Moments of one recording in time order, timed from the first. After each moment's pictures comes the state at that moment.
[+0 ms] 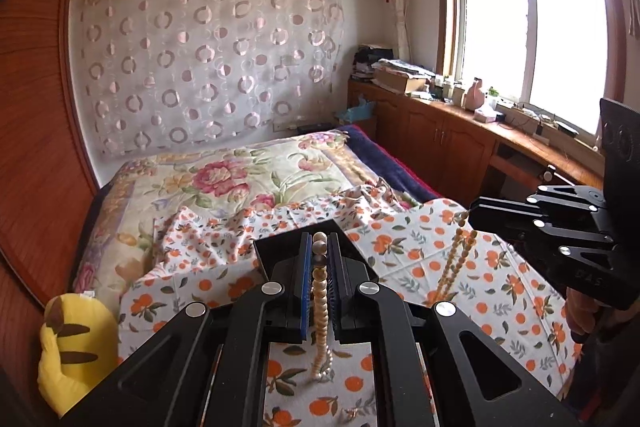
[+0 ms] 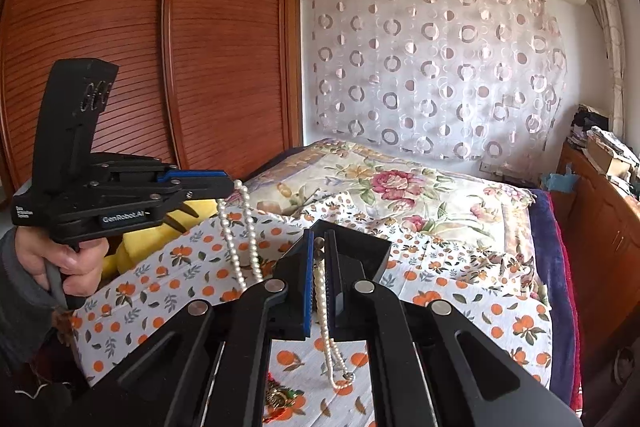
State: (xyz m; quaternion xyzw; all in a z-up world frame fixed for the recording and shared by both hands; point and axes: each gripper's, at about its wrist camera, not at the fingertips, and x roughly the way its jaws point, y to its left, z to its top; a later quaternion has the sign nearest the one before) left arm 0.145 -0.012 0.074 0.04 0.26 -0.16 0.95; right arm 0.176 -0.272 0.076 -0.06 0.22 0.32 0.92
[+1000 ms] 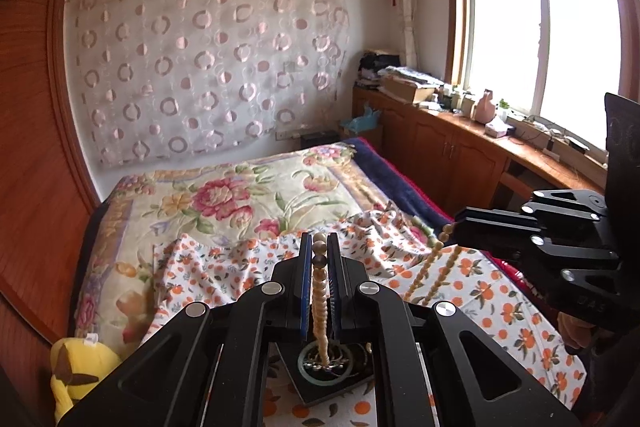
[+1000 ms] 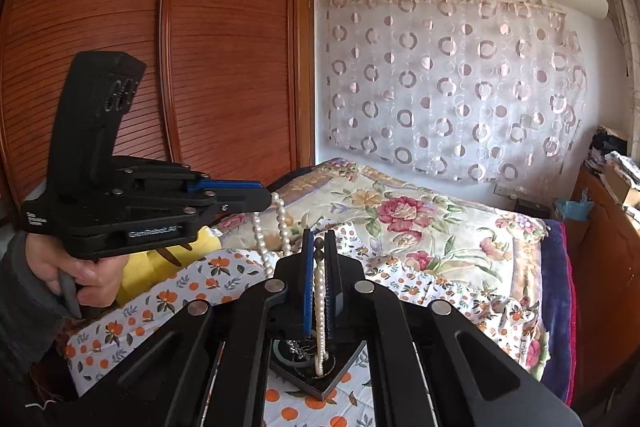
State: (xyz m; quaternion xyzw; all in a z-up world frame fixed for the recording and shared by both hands) left arm 0.241 -0.024 0.120 0.04 0.27 -0.16 0.95; right arm 0.265 -0.255 0.126 -0.06 0.21 0.36 0.91
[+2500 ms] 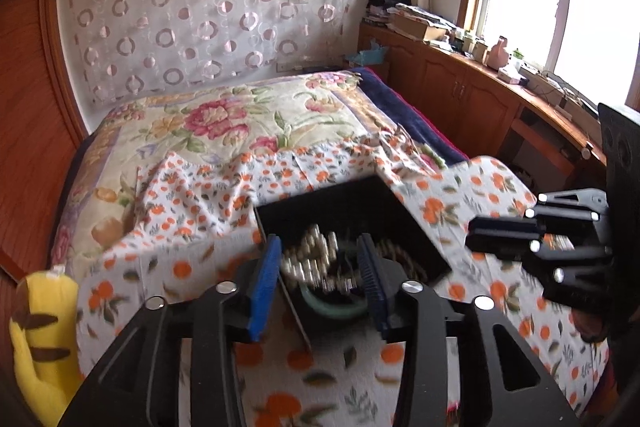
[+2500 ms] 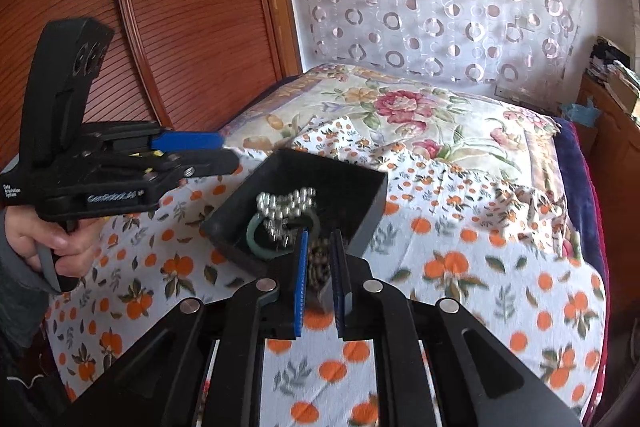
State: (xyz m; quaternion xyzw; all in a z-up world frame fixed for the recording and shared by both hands) left arm 0.246 -0.011 -0.015 0.03 0.37 -0.15 0.91; right arm 0.268 -0.252 -0.025 -0.05 0.36 0.33 0.87
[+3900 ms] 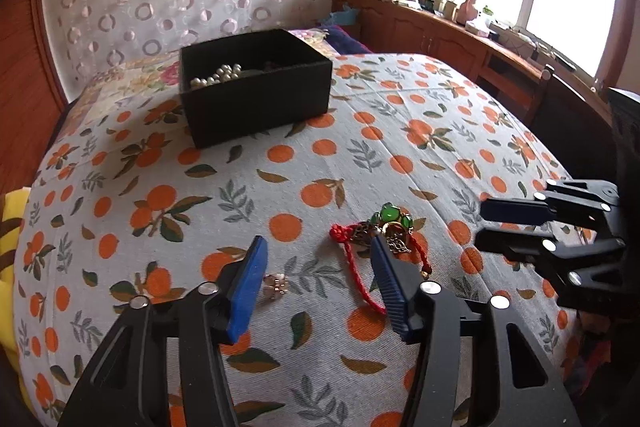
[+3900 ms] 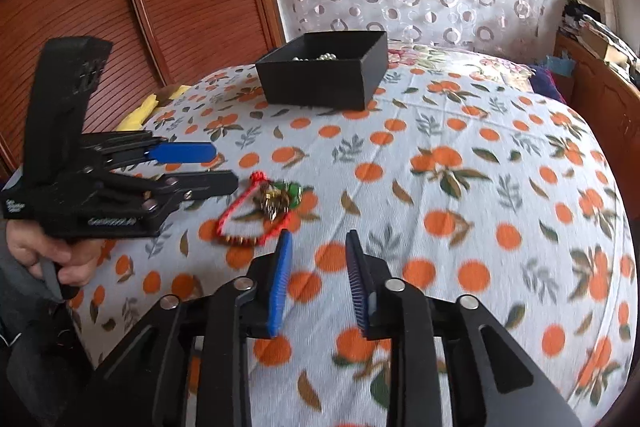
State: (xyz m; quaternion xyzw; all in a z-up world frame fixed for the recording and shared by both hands) left arm 0.107 -0.060 -0.097 0.05 0.41 -0.18 0.89; right arm 0.107 -0.296 -0.099 -0.02 0.39 0.29 0.87
